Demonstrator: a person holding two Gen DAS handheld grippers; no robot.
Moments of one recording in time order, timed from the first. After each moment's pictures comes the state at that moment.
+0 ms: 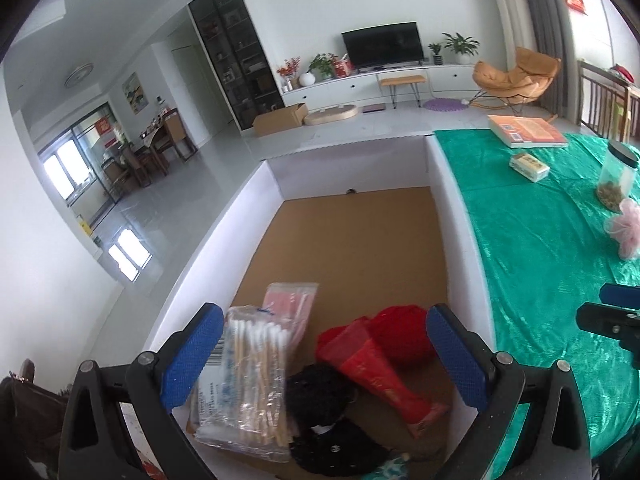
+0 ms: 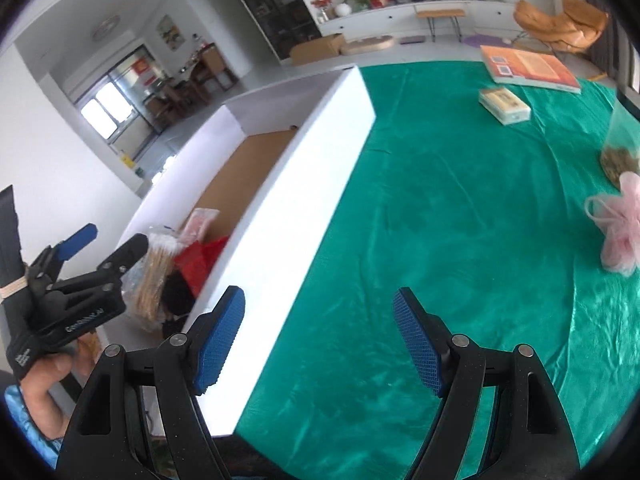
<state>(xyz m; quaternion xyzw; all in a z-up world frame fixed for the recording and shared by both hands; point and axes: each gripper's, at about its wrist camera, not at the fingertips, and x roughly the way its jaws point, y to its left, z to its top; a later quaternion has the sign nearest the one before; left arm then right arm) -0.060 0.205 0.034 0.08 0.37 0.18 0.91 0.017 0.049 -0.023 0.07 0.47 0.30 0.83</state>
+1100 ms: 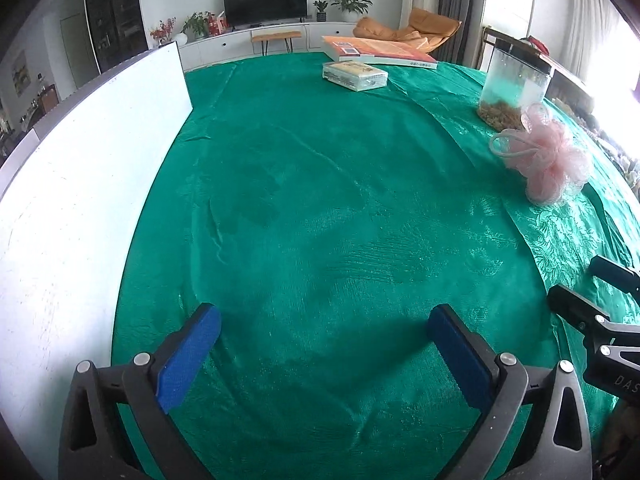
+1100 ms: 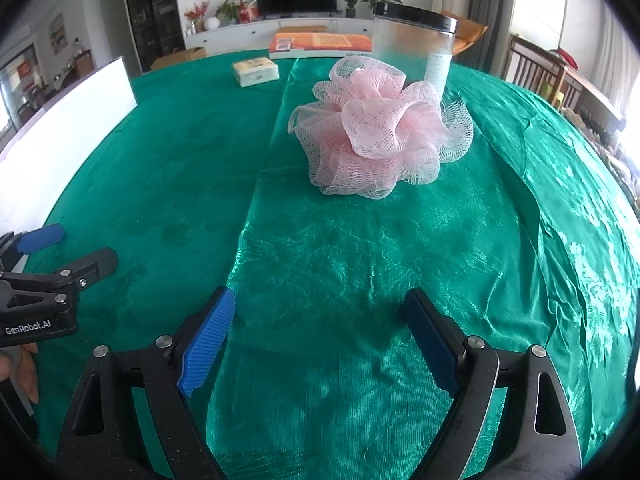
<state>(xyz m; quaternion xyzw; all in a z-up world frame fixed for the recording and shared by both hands) 0.045 0.048 -0.111 0.01 0.45 -0.04 0.89 0.032 -0.105 -0.104 -0.03 0.44 0.05 0.89</state>
